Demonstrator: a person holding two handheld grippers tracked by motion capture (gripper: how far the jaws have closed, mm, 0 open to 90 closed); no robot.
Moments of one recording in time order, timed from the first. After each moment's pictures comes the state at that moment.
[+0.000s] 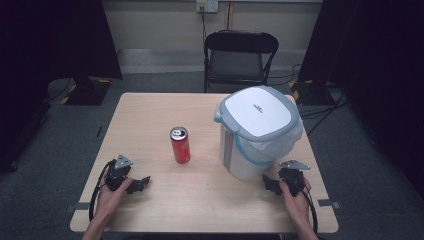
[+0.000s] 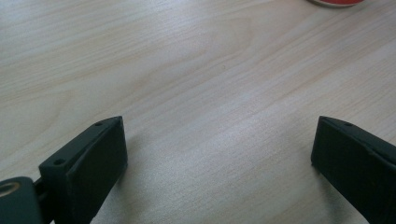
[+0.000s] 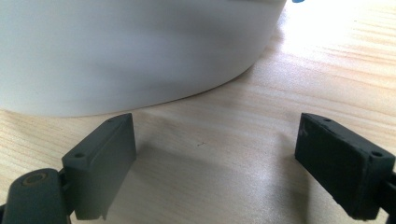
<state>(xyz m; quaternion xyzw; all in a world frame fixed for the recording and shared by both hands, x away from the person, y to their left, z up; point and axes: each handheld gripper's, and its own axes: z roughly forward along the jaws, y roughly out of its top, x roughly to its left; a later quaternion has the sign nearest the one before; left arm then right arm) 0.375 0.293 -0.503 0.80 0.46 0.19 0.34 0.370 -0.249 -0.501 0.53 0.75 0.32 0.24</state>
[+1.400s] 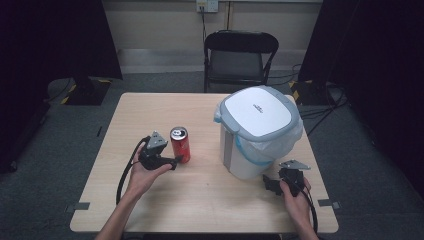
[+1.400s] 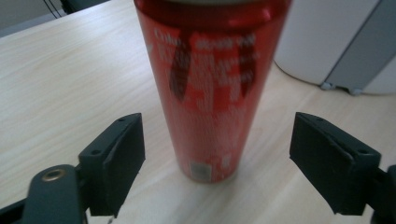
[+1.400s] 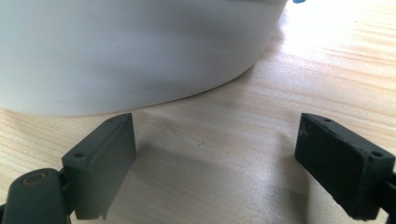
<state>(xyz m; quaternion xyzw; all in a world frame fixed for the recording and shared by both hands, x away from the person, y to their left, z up) 0.421 0.189 -0.439 0.81 0.36 0.20 0.42 0.371 -0.249 -0.501 0.53 0.75 0.32 0.24</state>
